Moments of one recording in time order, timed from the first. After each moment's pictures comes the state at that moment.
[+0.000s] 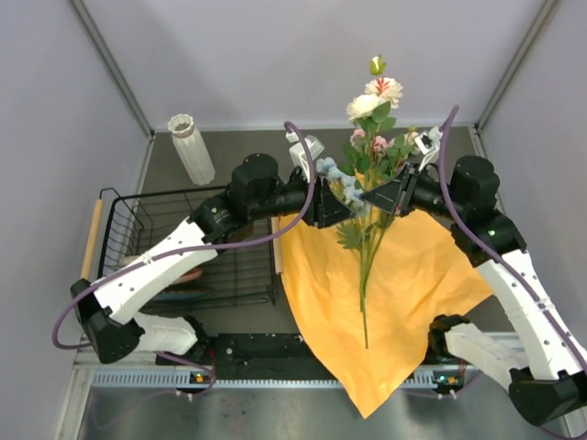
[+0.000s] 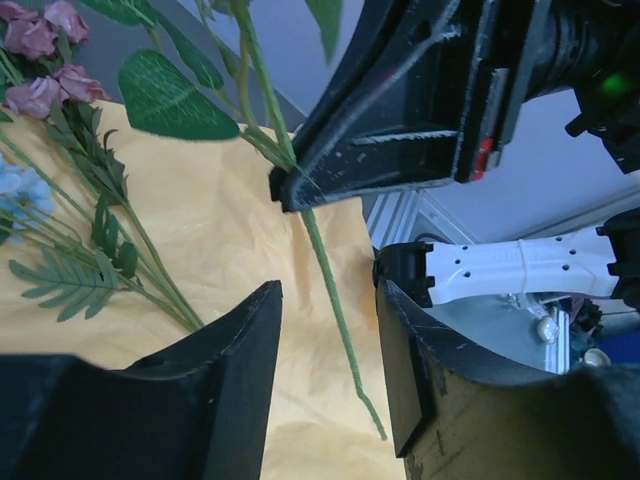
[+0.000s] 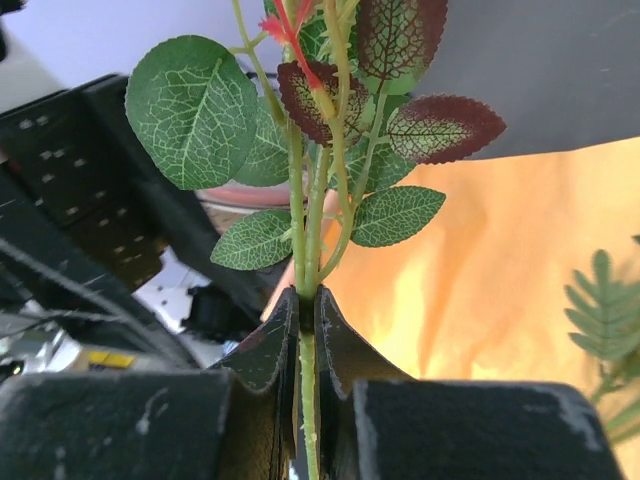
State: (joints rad) left arm -0.86 1.29 1.34 -0.22 0.40 -0.54; right arm 0.31 0.94 1.10 -0.39 -0.63 0.57
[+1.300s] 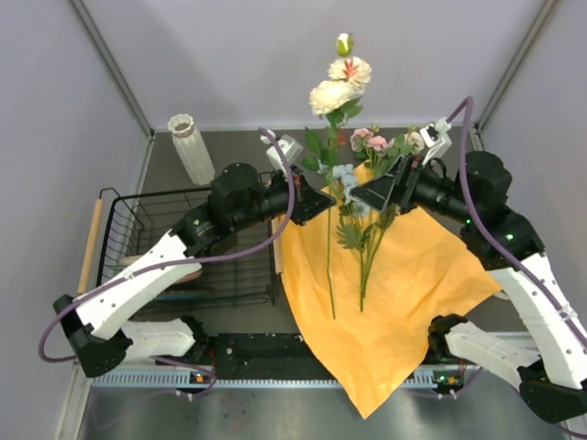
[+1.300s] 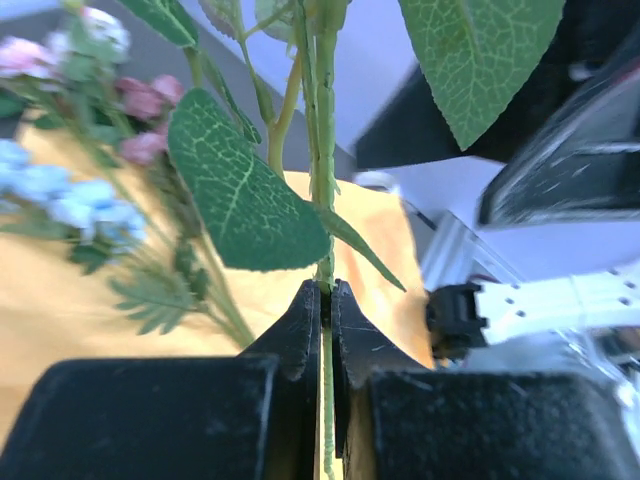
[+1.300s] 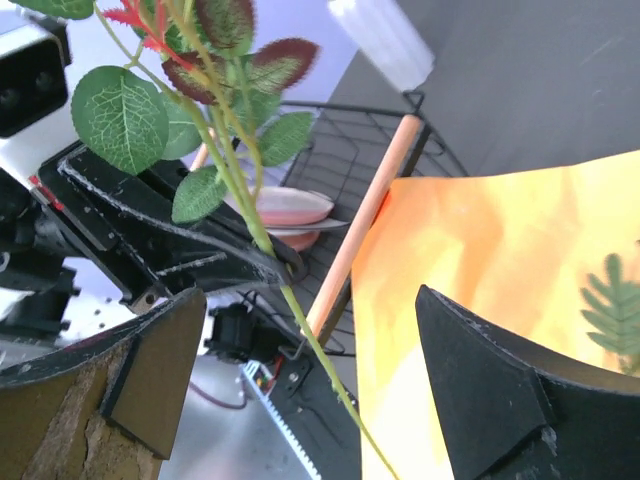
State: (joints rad) left arm -0.86 1.20 1.26 -0.17 0.28 -0.49; right arm 0.48 0.93 1.24 -0.46 -0.47 0.66
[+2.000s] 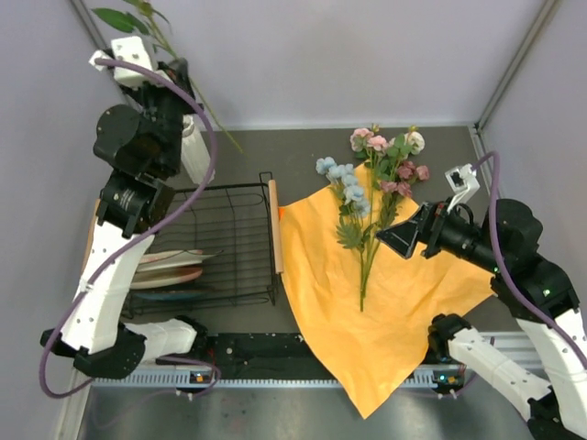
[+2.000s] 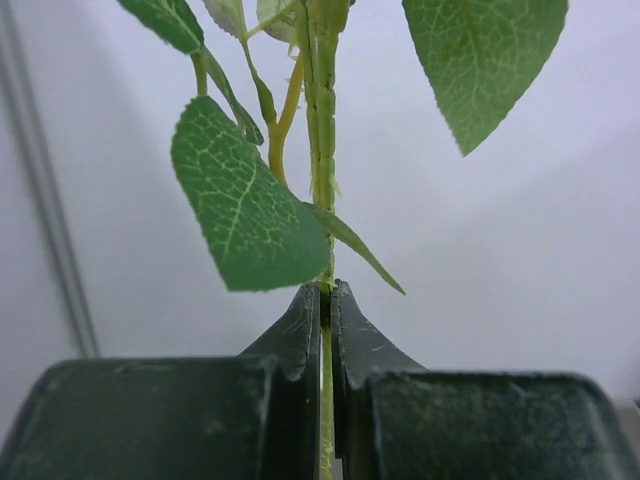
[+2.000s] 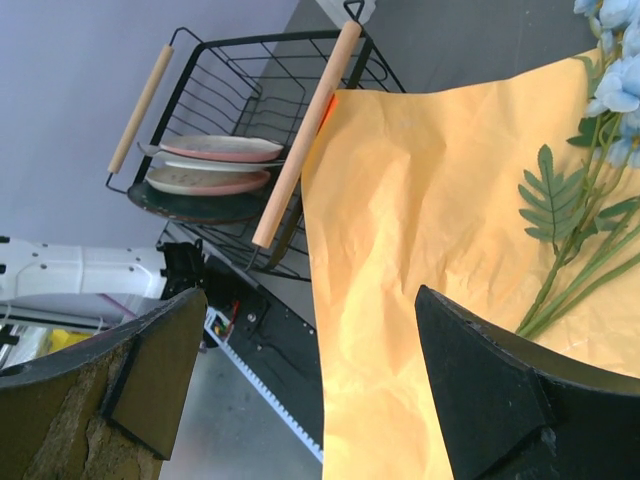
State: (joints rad) left arm -0.52 1.20 1.74 -0.19 -0.43 -0.01; right arm 0.48 0.67 1.18 -0.78 -0.35 0.55
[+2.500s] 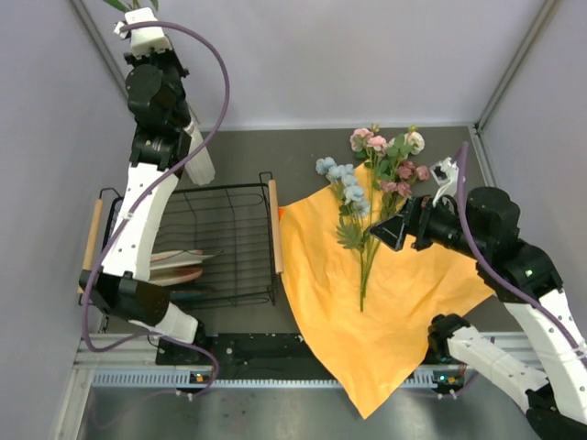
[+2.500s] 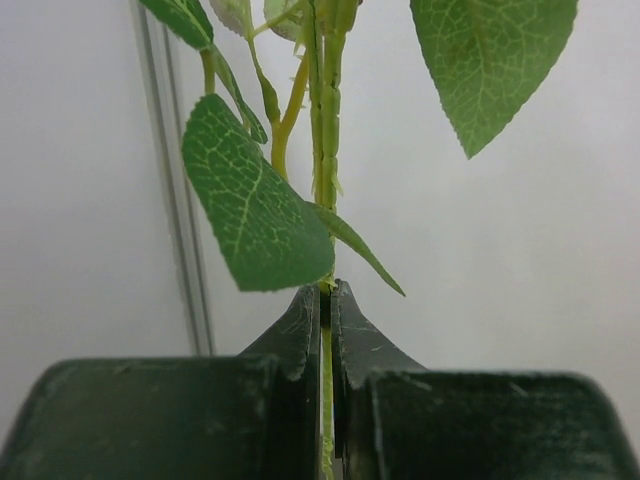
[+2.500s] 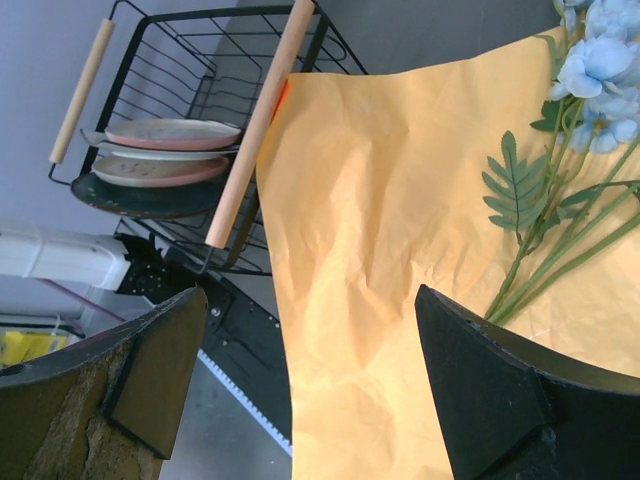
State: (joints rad) left arm -0.22 1.50 1.79 0.15 -0.50 0.10; right arm 0.48 0.73 1.16 -0.79 -0.33 0.50
